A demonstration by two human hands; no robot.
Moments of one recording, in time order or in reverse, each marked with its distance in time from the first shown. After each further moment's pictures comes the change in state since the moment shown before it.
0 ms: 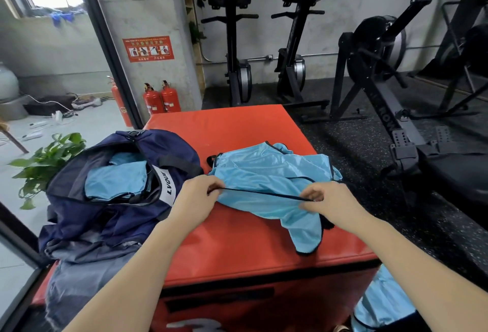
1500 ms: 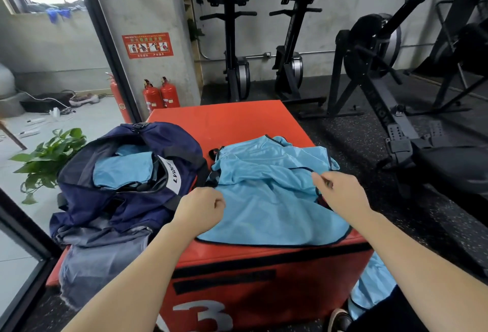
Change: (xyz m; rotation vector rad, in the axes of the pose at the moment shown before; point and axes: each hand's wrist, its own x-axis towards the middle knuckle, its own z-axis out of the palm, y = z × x) left_hand -0.045 -0.002 0.000 0.328 -0.194 -0.034; right_hand -0.014 0.017 0.009 -0.276 0.331 0.052
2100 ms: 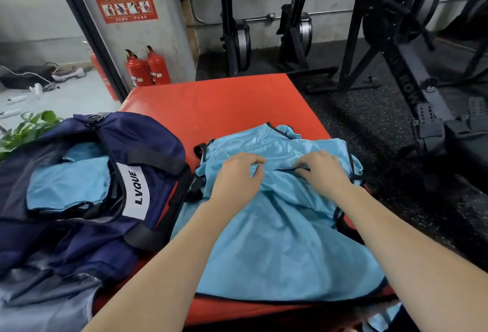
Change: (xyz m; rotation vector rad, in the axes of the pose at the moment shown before) left_hand 0.145 0.061 0.058 -0.405 0.123 0.054; right_hand 0.140 0.018 0.096 -0.247 -0.277 -0.143
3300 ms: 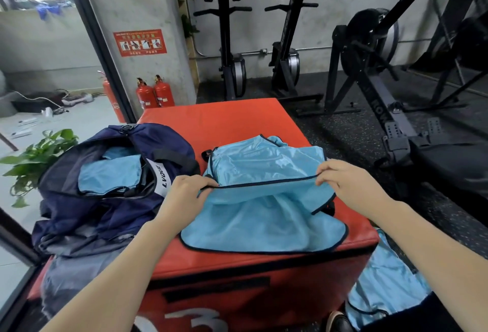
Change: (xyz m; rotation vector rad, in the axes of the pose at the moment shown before) left_hand -0.107 -0.045 -0.099 0.189 0.080 0.229; right_hand -0.148 0.019 -0.089 0.038 0.284 -0.414
